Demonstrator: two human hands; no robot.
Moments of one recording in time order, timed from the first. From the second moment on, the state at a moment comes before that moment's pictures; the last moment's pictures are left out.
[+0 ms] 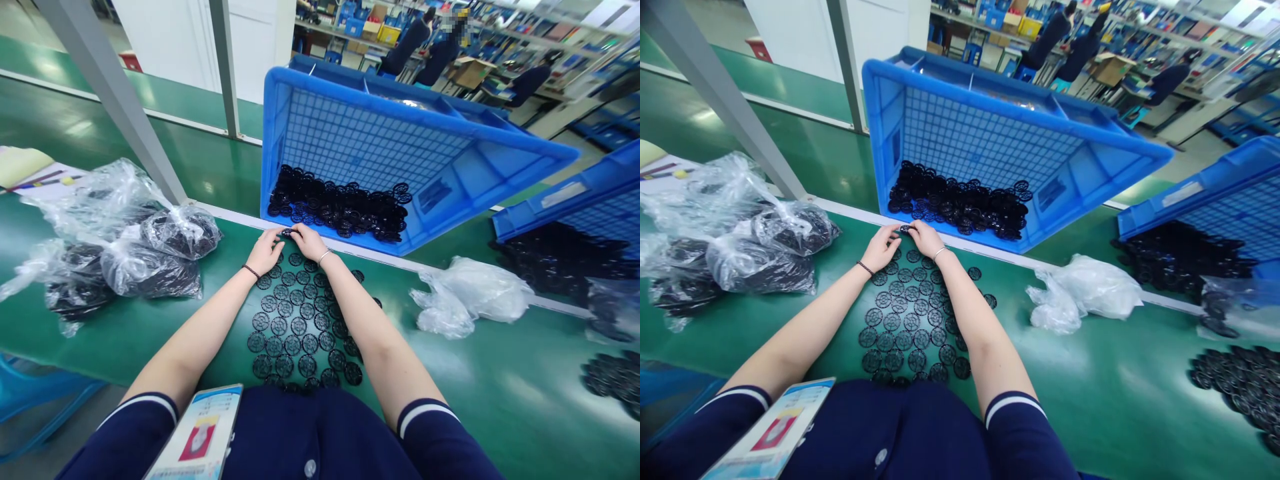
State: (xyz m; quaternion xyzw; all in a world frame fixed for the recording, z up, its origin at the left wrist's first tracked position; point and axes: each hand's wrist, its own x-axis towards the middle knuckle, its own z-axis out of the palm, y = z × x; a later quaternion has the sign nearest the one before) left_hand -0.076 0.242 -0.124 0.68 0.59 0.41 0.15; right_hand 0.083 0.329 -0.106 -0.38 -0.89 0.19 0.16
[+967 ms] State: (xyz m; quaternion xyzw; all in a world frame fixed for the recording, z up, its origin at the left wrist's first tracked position) left_hand -0.060 0.220 -0.085 0.82 0.49 0.20 0.20; right_hand 0.199 0.294 -0.096 -0.35 -0.88 0.20 0.25
